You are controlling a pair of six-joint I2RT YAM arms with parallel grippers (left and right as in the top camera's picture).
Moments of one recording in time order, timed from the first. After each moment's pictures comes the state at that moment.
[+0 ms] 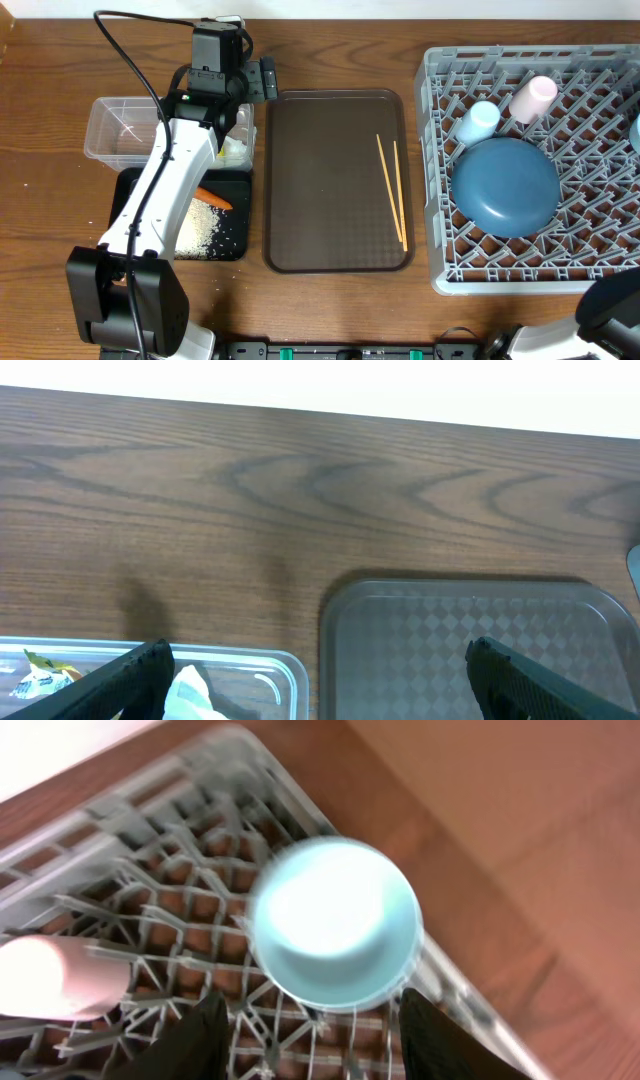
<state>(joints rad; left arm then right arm) -0.16 1.69 1.41 -0.45 -0.06 -0.20 -0.64 1.73 1.73 -0.84 0.05 0.02</state>
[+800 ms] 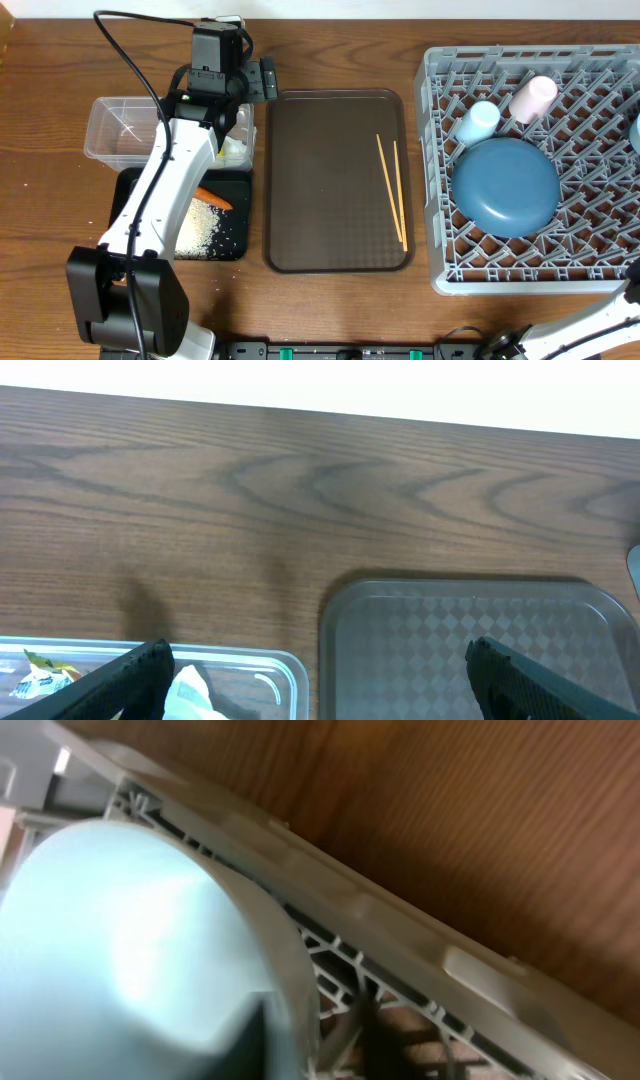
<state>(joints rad) -0.16 1.69 1.41 -0.45 -0.06 -0.20 -0.89 2.08 1.71 -0.68 -0.30 0.32</state>
